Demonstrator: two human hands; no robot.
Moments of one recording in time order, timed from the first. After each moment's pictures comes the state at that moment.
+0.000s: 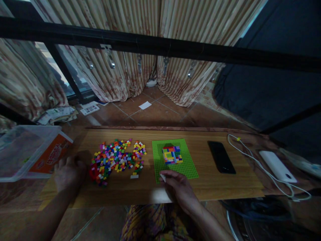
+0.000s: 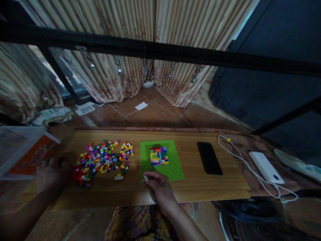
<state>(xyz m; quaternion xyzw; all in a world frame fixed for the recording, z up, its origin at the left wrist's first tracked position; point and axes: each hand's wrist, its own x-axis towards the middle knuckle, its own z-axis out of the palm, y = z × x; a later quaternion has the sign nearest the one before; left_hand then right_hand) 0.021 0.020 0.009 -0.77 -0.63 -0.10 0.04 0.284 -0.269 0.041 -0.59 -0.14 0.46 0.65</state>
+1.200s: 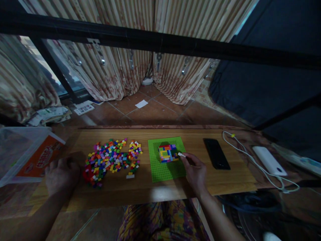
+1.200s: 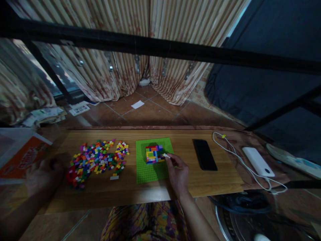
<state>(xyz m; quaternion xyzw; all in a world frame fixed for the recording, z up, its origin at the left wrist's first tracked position) 0.023 0.020 0.015 -0.77 -0.64 -0.05 0.04 0.362 -0.283 0.020 -0.77 -0.24 0.04 0.59</state>
